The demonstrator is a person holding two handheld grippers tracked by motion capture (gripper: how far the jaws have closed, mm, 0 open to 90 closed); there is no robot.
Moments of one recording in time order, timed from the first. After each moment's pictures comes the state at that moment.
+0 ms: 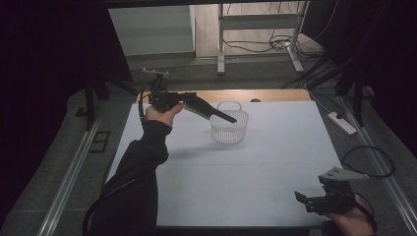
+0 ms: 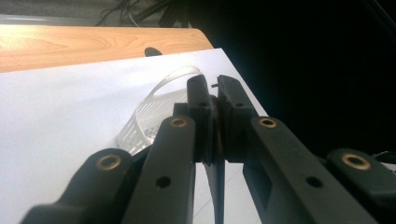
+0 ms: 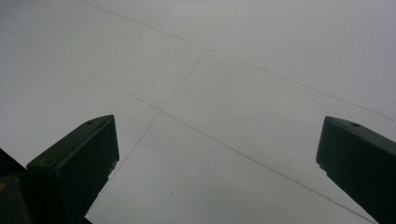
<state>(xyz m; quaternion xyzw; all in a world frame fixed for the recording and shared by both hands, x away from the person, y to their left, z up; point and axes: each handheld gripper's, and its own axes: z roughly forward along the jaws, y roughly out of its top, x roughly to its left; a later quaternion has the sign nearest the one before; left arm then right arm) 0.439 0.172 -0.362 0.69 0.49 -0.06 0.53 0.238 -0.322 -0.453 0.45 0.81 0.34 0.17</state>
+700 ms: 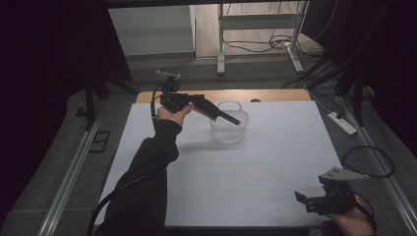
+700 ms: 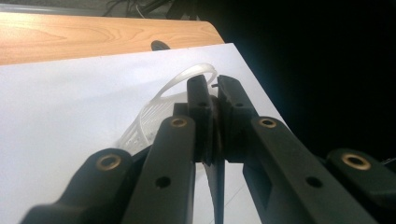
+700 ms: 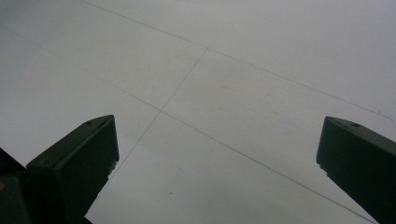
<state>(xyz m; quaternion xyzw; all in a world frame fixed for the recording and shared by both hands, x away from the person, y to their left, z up) 0.460 0.148 -0.384 0.70 0.50 -0.06 0.51 0.238 -0.322 -0.453 0.45 0.81 0.34 0.17</state>
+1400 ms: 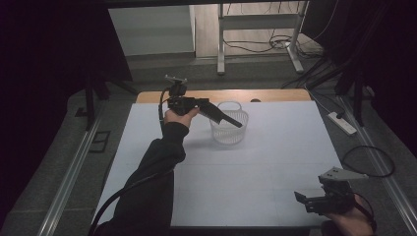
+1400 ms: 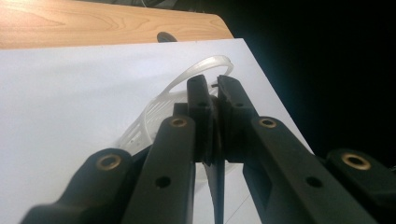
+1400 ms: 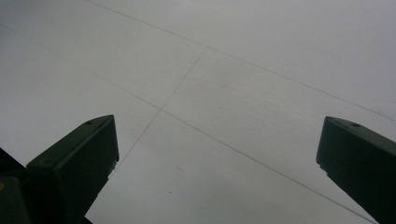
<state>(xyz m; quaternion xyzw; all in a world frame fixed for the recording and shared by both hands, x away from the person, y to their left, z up) 0.470 0.133 -0.406 0.69 0.52 -0.06 0.50 0.238 -0.321 -0.454 0.44 0.81 0.34 0.17</state>
